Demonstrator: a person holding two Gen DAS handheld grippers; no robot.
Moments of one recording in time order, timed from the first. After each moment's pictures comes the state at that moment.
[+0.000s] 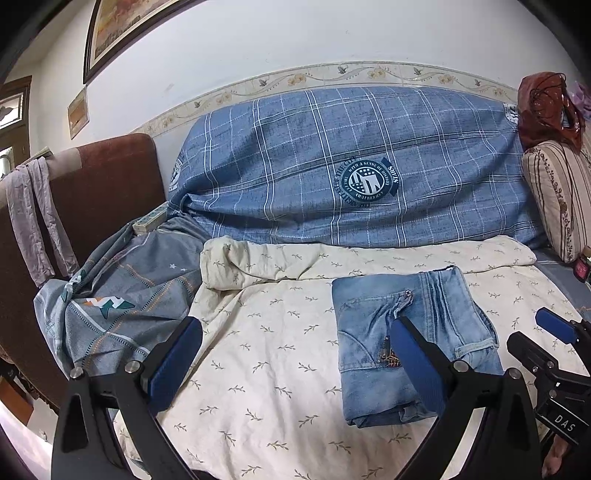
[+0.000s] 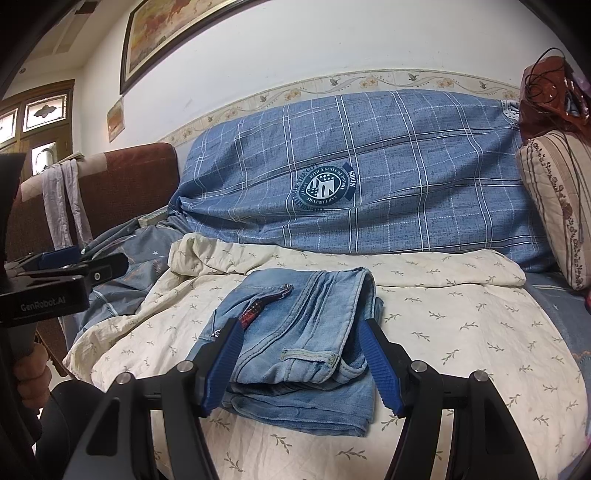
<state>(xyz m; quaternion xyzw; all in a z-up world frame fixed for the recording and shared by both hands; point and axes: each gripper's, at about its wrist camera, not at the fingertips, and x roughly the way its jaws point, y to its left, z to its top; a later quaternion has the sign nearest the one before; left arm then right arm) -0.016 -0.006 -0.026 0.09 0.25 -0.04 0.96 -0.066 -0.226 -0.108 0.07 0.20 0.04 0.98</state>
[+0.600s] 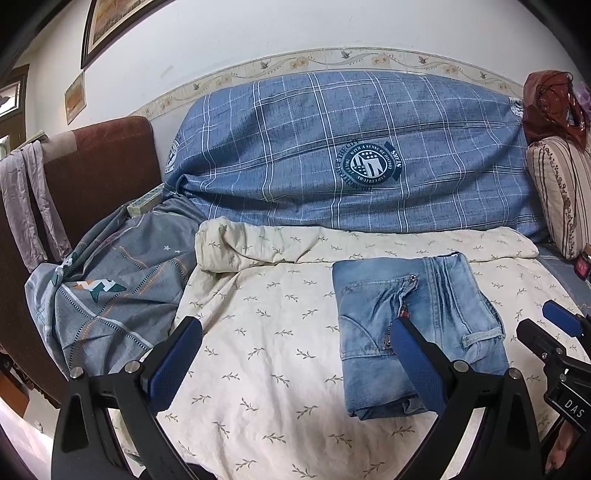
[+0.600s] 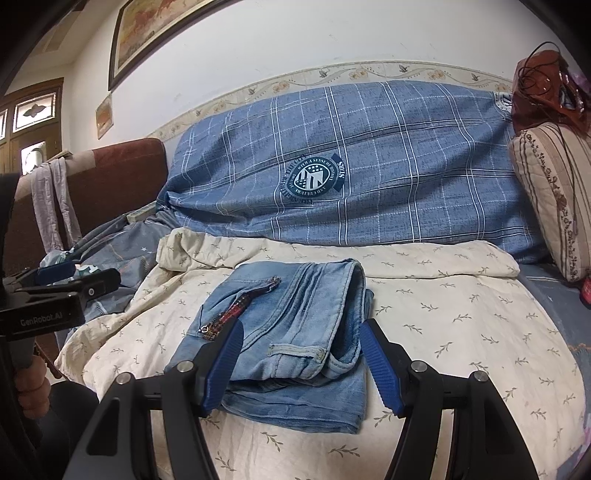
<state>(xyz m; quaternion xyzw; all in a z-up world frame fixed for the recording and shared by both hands) -0.007 0.001 -0.042 0.08 0.27 -0.04 0.96 -0.058 -0.231 -0.113 0.07 0.21 0.03 0.97</state>
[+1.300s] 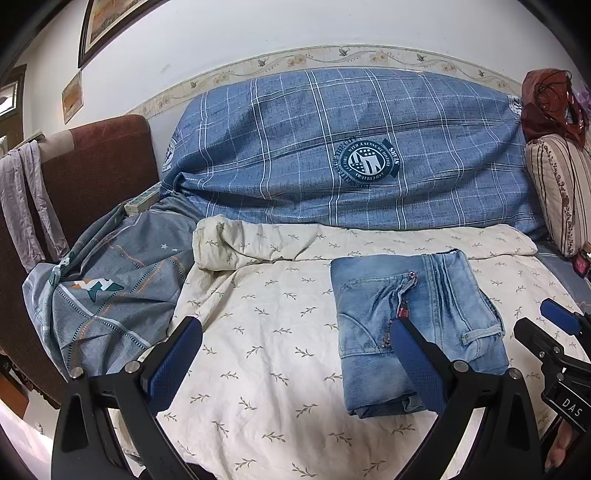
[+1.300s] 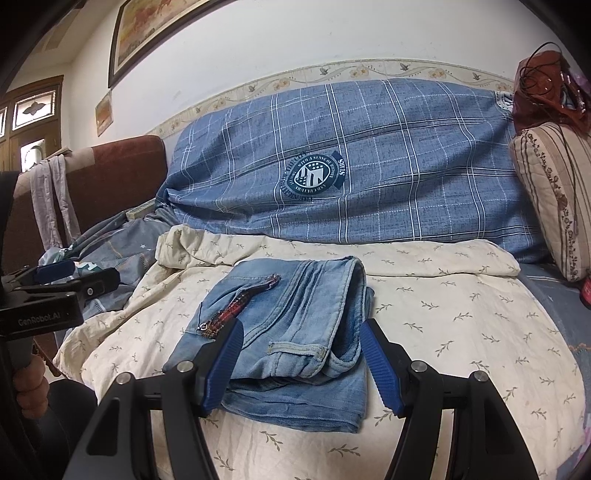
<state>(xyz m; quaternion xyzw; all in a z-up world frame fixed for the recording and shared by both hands) -0.006 0.000 -0.044 0.09 0.28 -0.05 0.96 -0.056 -0.229 -0.115 0.07 0.22 0.03 0.97</state>
